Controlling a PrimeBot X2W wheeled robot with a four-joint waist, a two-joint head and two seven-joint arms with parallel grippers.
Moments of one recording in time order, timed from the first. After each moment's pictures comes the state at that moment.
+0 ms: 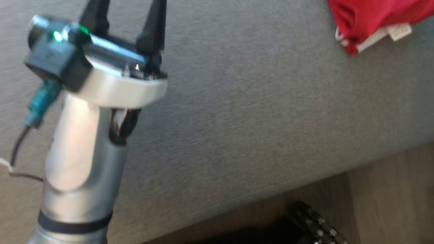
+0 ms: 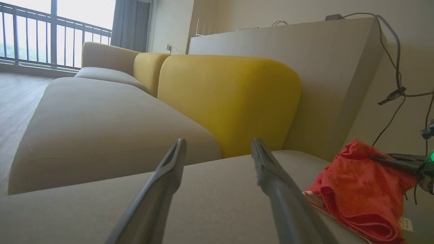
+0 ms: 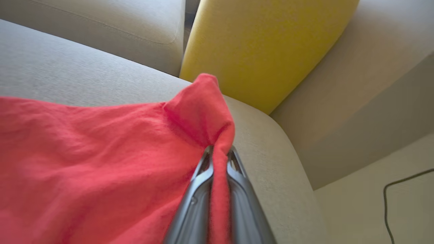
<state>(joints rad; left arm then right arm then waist) -0.62 0.06 -0.28 0.00 -0.18 -0.11 -0.26 -0.99 -0.55 0.13 0.73 0.16 0.13 -0.20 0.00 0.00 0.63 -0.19</state>
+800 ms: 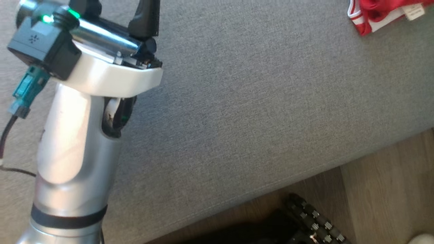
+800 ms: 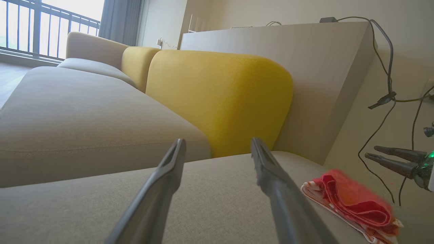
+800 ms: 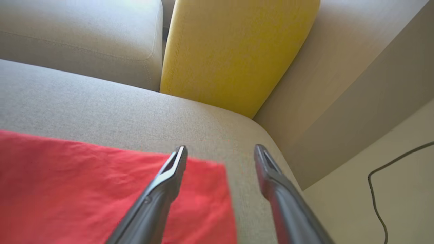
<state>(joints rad) -0.69 0.09 -0.28 0.01 -0.22 -0.11 -0.25 -1.05 -0.55 0.11 0.75 0.27 0.13 -0.26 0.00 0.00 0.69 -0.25</state>
